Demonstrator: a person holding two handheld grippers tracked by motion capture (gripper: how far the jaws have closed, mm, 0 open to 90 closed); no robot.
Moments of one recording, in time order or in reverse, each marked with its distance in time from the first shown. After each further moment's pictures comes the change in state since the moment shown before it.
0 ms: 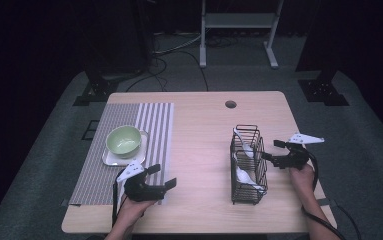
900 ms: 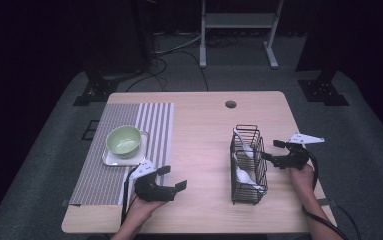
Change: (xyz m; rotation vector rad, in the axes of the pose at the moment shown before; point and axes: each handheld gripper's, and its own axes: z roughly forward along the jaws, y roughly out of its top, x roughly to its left) left arm -0.017 0.006 0.022 0.064 -0.028 0.003; right arm -0.001 0.000 0.000 -0.003 0.017 0.002
